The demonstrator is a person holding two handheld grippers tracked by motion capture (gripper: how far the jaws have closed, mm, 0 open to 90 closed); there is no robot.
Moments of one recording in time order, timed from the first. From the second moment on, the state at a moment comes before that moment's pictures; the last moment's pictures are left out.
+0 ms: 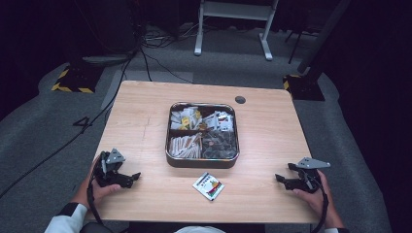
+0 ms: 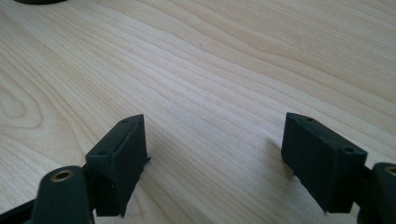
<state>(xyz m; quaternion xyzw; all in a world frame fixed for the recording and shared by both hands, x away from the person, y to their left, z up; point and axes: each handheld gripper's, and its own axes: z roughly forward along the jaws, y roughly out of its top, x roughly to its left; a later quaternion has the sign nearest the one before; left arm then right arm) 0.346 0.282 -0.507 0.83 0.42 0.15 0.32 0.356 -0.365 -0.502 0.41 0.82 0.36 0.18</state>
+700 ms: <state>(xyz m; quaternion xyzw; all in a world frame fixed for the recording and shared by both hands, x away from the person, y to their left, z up) 0.346 0.282 -0.507 0.83 0.42 0.15 0.32 0.352 -0.370 -0.504 0.42 0.81 0.36 0.19</state>
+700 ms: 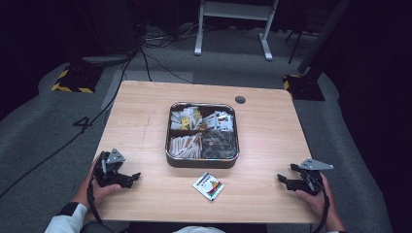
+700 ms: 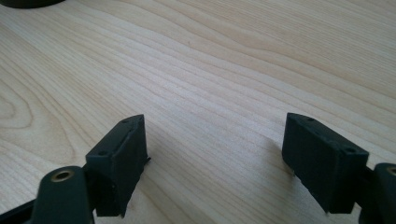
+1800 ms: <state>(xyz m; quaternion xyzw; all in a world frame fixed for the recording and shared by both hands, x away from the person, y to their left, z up) 0.348 0.282 -0.507 0.84 0.42 0.15 0.32 0.355 -0.369 -0.504 0.43 0.80 0.36 0.20</state>
